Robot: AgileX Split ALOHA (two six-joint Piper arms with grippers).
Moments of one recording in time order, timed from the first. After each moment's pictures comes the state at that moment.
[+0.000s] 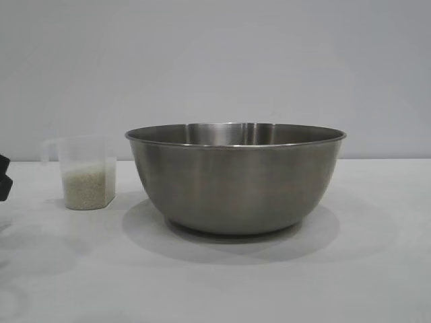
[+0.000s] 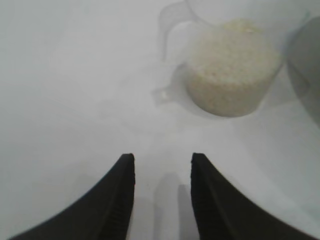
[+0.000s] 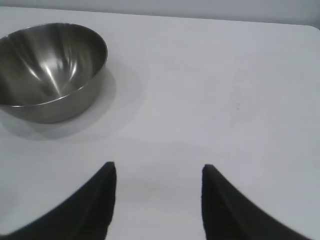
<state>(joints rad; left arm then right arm) -0.32 1.94 -0.26 -0.14 -1.14 0.01 0.13 -0.02 -0.49 0.11 1.14 -0.08</state>
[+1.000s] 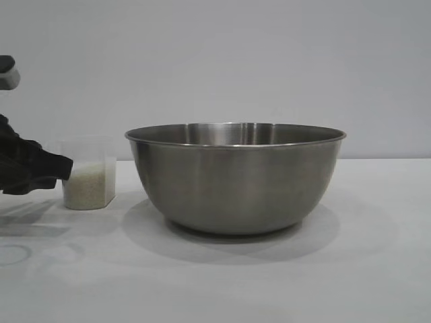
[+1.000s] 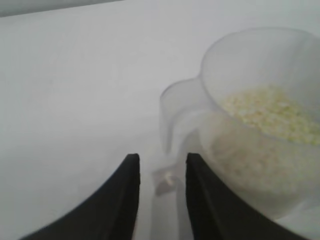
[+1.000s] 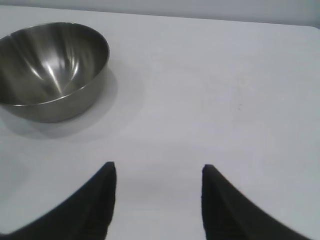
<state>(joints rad) -0.32 2.10 -0.50 -0.18 -1.14 0.03 0.14 -0.02 -0.49 0.11 1.14 -0.08</state>
